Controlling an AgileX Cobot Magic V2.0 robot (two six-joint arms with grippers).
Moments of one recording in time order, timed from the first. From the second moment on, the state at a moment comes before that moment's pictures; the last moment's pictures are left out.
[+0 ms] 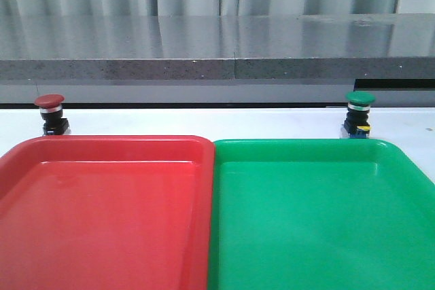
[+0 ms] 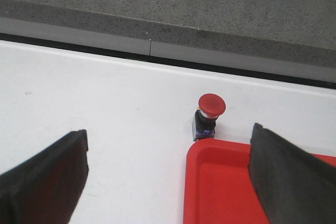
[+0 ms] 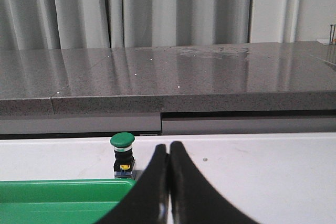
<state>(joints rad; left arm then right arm) 0.04 0.86 -0.65 -0.15 0.33 -0.07 0.00 -0.01 0.03 -0.05 -0.03 0.11</state>
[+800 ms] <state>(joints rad) -0.08 1.53 -1.33 -0.19 0.75 0.01 0.00 -0.01 0.03 -0.05 -0.03 0.11</state>
